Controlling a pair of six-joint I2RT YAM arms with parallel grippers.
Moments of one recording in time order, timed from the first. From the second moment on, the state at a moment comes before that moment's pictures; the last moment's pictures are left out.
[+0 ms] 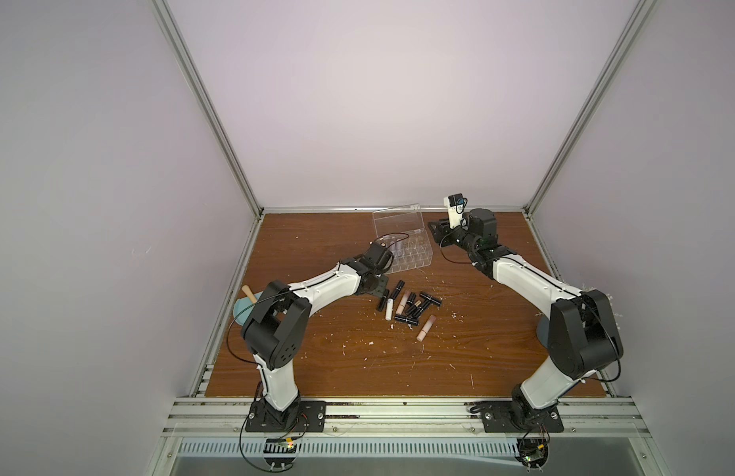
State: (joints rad) left arm -0.61 1.78 1.23 -0.51 -0.16 -0.22; right arm 0.33 1.66 1.20 0.14 -0.20 0.13
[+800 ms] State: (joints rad) left arm -0.51 1.20 0.89 0.03 0.46 -0.30; right arm 0.33 1.76 1.48 0.05 -1.23 0.30
